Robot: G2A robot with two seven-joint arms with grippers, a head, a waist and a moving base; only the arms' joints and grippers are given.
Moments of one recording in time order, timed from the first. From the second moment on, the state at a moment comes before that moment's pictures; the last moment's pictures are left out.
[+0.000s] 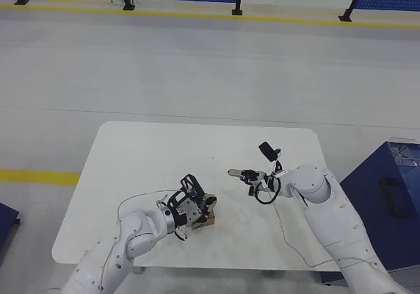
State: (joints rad) left arm 1.02 -1.18 -0.89 -1.46 1.04 -0.54 -0.23; right arm -0.87 -1.17 1.15 -1.28 -0.14 0.29 0.97
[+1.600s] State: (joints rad) left arm 1.02 -1.22 -0.88 -1.43 1.03 -0.50 -0.28; right arm -0.87 -1.17 1.15 -1.28 -0.14 0.29 0.97
